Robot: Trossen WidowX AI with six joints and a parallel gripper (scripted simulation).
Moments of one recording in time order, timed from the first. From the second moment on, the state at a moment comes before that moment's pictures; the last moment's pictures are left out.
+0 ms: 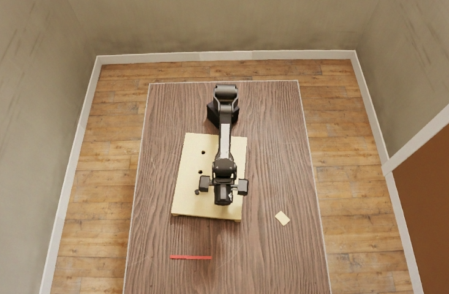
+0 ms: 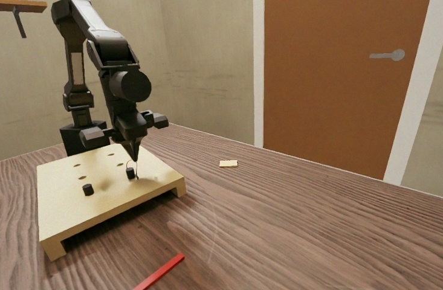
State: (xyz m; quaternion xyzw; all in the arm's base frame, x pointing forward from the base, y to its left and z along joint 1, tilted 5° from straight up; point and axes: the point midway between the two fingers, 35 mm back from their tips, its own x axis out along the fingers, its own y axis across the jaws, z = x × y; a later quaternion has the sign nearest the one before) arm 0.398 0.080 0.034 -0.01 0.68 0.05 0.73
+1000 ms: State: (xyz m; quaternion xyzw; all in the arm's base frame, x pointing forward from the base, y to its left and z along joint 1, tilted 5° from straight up) arm 0.402 0.051 0.032 -0.01 0.68 0.06 0.73
